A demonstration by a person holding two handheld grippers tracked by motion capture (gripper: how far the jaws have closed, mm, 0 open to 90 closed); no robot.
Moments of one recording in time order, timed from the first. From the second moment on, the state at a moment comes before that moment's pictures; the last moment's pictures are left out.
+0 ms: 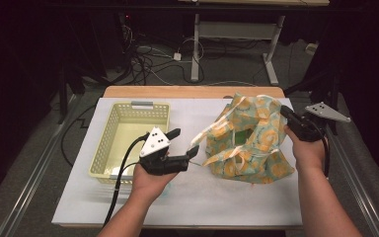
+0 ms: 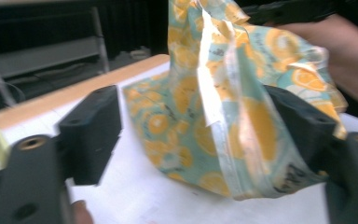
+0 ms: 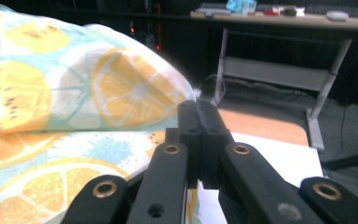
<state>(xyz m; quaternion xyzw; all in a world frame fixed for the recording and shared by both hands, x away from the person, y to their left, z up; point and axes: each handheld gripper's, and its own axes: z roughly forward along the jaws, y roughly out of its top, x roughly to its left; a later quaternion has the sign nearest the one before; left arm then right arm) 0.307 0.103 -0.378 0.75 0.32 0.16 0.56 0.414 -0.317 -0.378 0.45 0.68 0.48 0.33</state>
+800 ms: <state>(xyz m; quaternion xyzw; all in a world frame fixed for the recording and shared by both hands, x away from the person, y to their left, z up) 0.264 0.097 -0.425 0.79 0.30 0.13 0.52 0.382 -0.315 -0.390 0.41 0.72 0.49 0.29</state>
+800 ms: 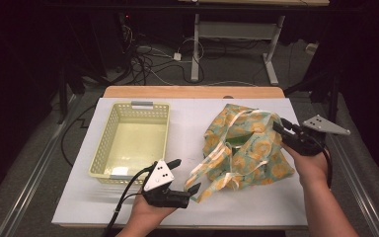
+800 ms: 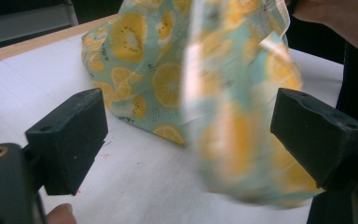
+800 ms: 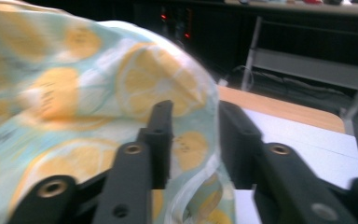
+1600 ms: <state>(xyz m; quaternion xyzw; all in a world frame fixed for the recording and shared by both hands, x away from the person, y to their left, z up) 0.245 0.147 -0.437 0.79 0.36 0.17 0.47 0.285 -0.324 -0.439 0.40 0.74 0.48 0.24</state>
